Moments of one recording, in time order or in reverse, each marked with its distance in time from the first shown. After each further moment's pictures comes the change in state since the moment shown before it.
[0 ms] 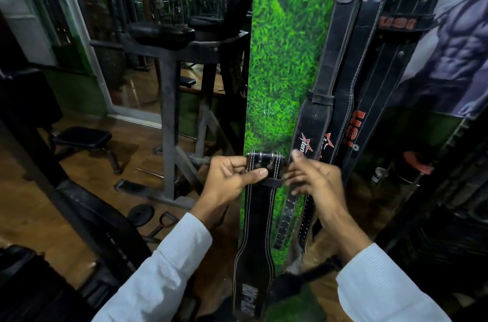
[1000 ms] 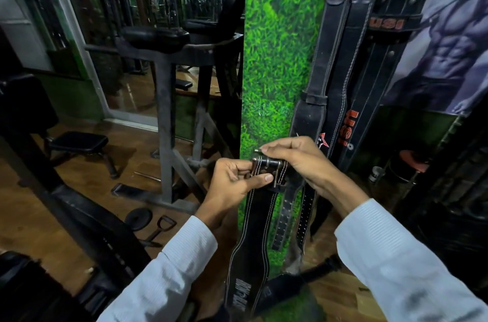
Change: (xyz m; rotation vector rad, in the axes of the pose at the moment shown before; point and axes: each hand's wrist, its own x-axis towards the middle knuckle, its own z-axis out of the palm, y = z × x) left_hand -0.001 -0.002 0.018 0.011 -0.061 0.043; right_hand 0.043 -0.038 0.012 -0.254 -0.370 0.039
